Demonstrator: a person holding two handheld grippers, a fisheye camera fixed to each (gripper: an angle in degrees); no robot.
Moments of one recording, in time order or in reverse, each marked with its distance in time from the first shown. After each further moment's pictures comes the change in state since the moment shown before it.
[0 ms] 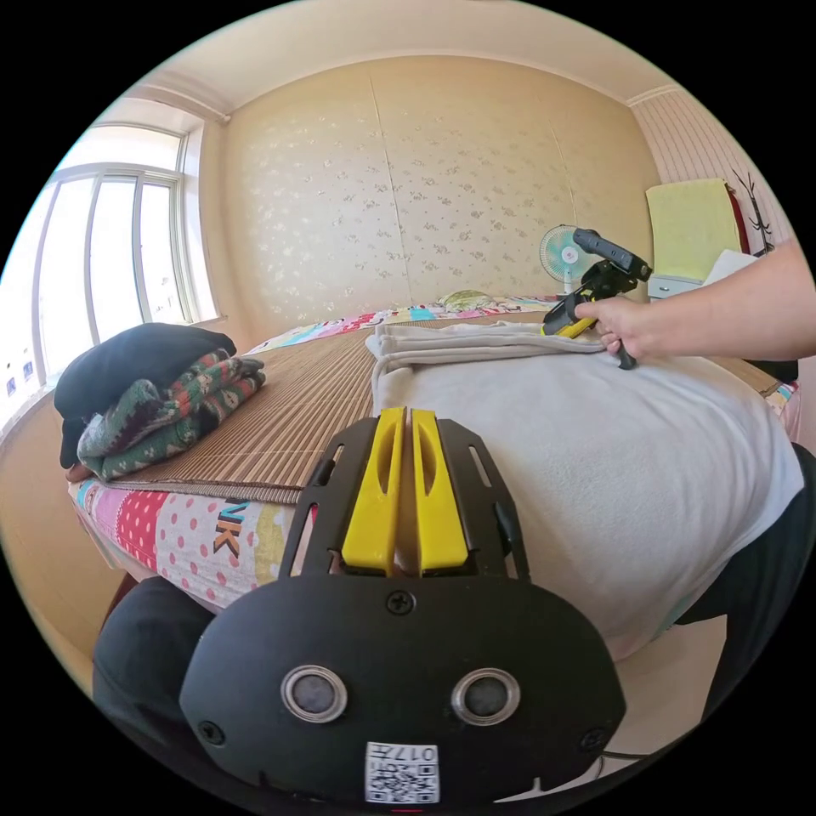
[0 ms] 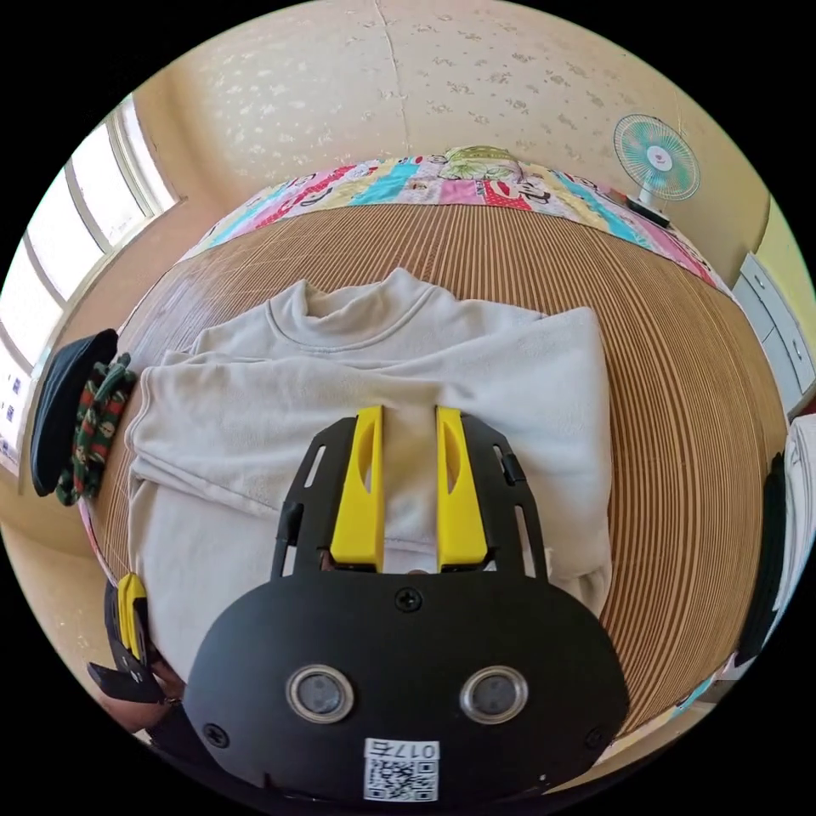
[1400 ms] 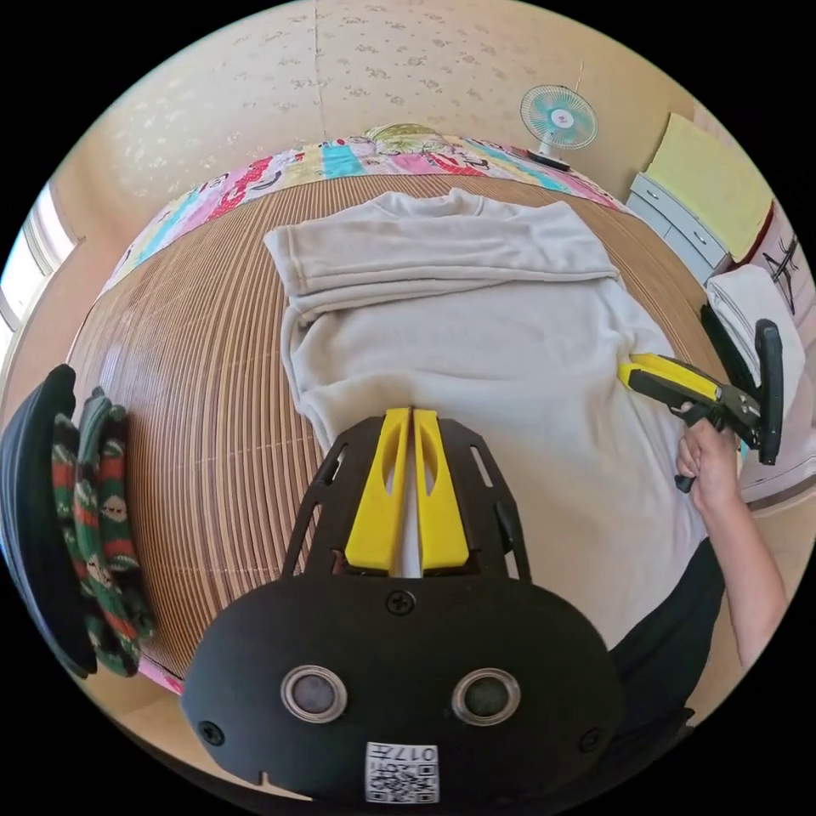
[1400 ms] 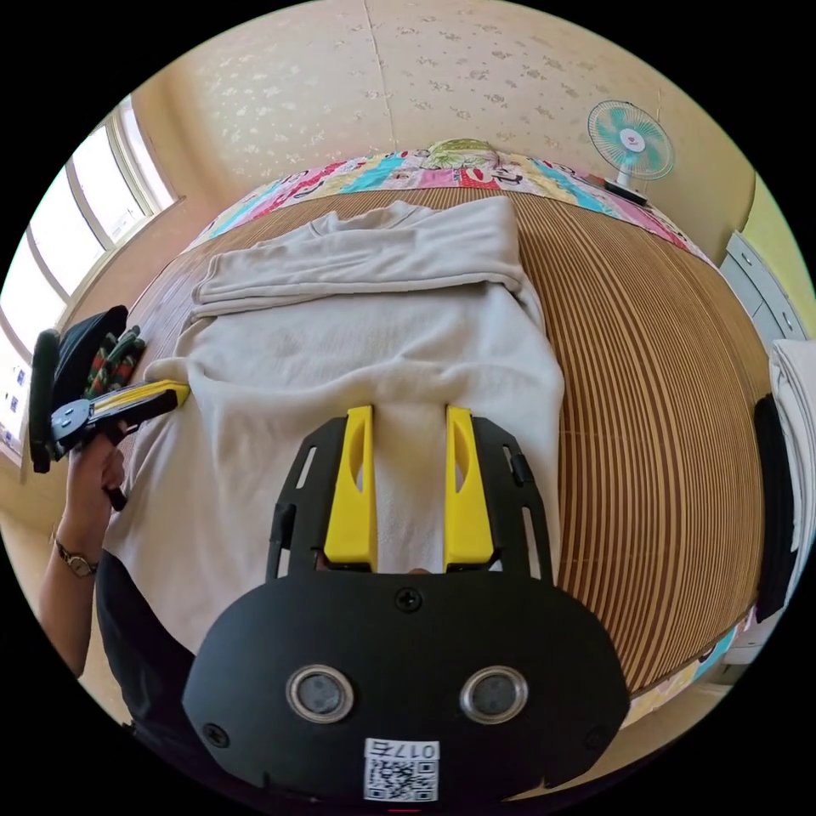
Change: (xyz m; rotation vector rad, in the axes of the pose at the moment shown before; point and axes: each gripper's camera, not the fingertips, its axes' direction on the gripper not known) left arm -0.016 -0.256 0.229 -0.682 0.335 0.057; right arm 0.034 0.083 -0.017 -0.004 -0.016 0.041
